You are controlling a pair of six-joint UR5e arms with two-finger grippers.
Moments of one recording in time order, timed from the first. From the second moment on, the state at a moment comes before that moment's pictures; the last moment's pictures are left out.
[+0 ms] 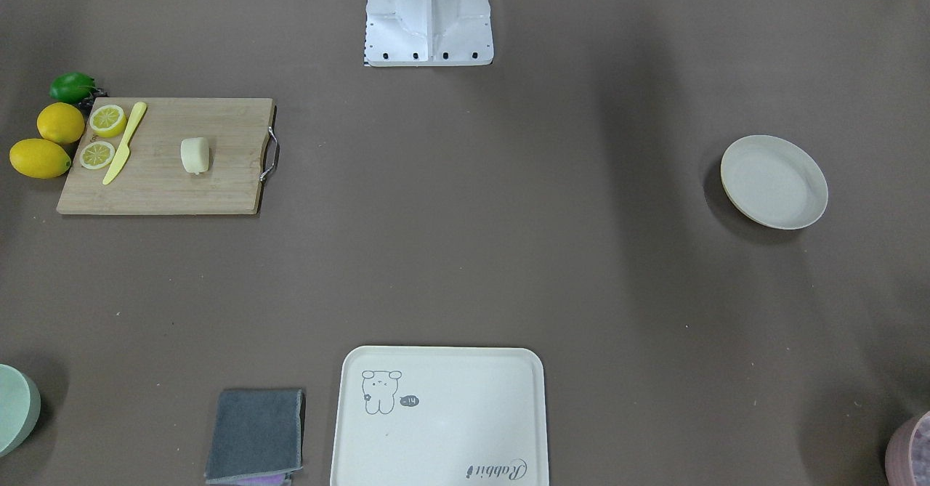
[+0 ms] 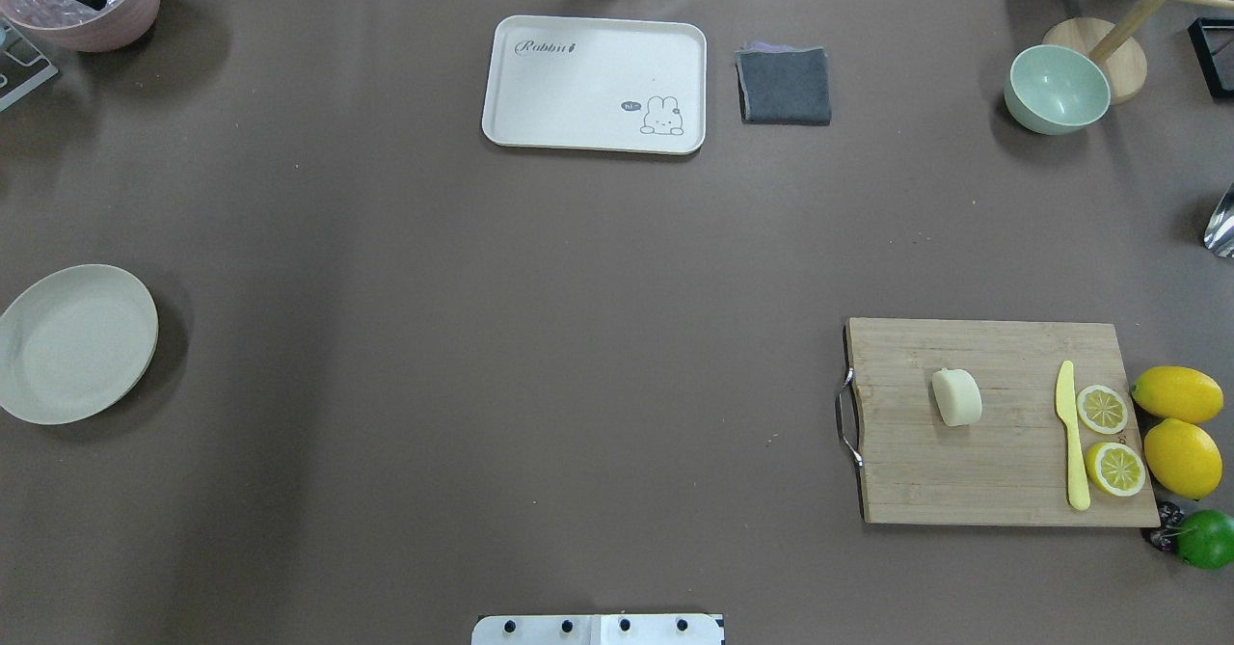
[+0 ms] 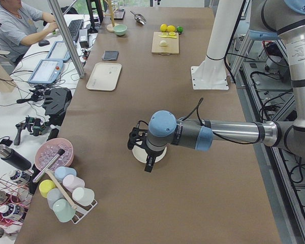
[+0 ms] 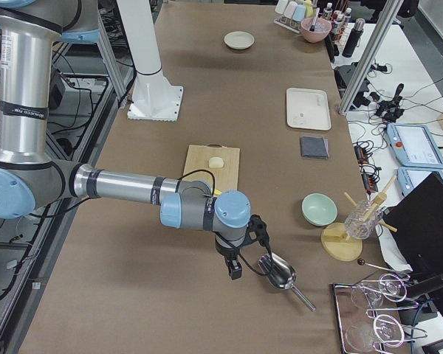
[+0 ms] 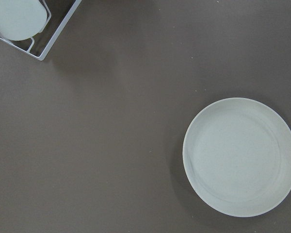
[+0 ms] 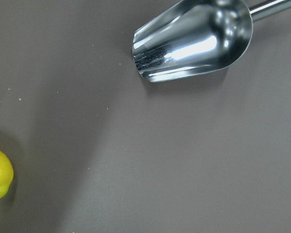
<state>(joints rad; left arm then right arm) -1.60 -1.28 -1.90 -1.73 -2.43 0.07 1.61 -1.72 1.64 -1.53 2.29 -0.43</state>
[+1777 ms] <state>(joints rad) -1.35 -1.38 -1.66 -2.07 -2.42 -0.23 1.59 -1.73 1.64 -1.53 2.29 -0.43</state>
